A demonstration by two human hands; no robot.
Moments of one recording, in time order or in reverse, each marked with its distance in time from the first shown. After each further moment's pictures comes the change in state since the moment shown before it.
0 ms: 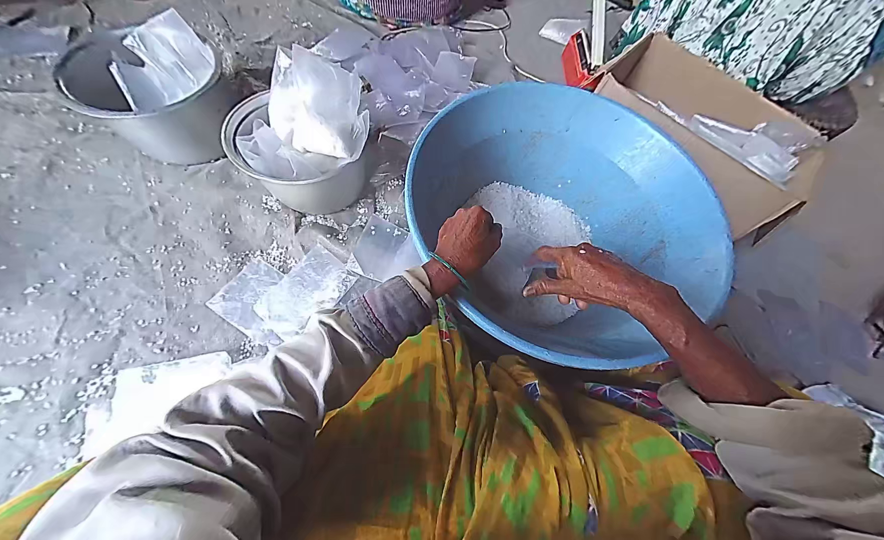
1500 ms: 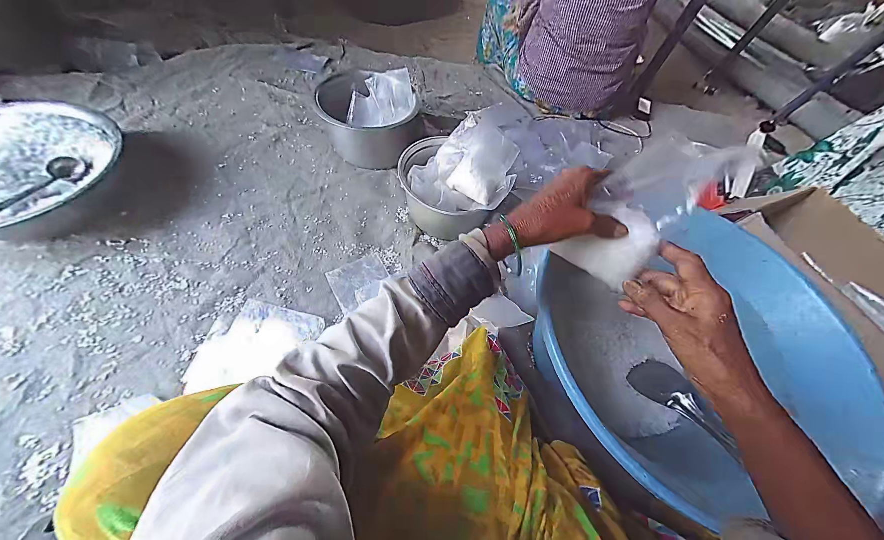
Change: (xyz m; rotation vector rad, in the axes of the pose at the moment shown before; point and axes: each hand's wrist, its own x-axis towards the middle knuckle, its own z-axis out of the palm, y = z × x) left_hand -0.018 -0.042 -0.126 -0.262 0.421 0.483; right_hand 0.040 -0.087 -0.021 0.565 0.489 -0.300
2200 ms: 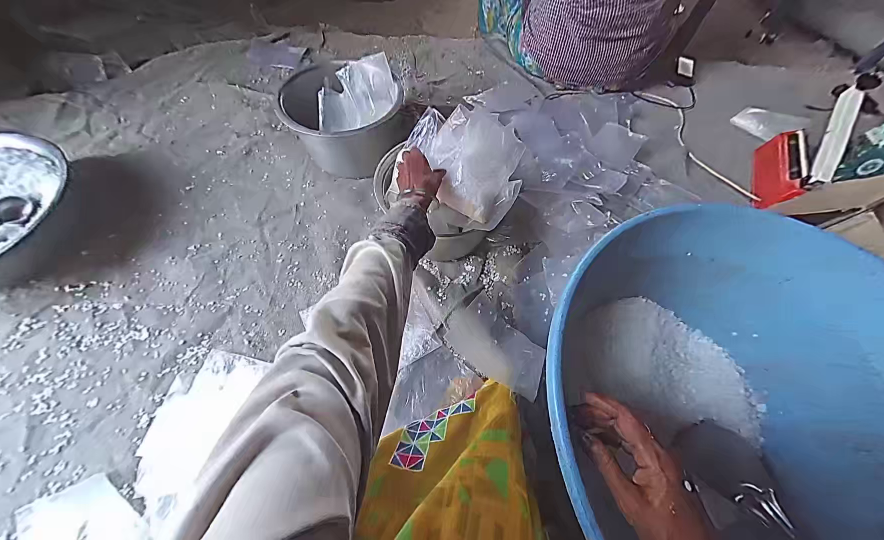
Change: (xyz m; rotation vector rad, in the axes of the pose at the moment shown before) left_hand 0.038 -0.262 -0.087 0.497 0.413 -0.949; right_hand -0.030 0.071 0.062 -0.064 -0.158 -0.113
